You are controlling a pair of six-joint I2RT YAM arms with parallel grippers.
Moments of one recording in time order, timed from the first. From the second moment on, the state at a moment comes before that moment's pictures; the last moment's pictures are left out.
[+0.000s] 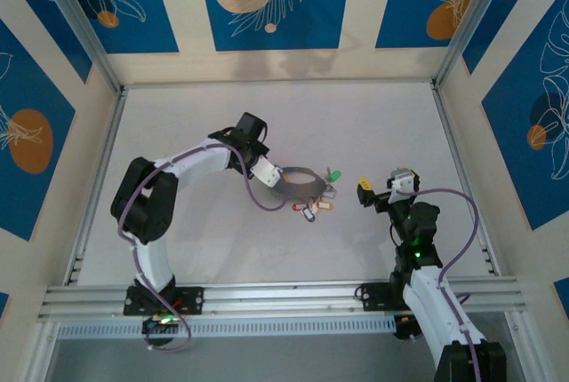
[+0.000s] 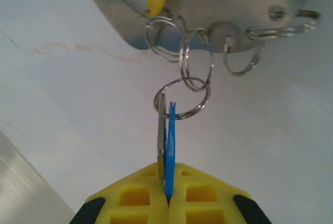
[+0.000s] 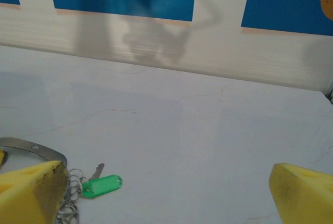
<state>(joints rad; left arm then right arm) -0.55 1.87 1.31 -0.49 0.02 1.72 0.03 0.54 0.02 0.45 -0.19 -0.07</state>
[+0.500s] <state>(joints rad) -0.43 1.86 1.17 -0.28 0.03 1.30 0.03 0.60 0.02 0.43 -0.21 -0.08</state>
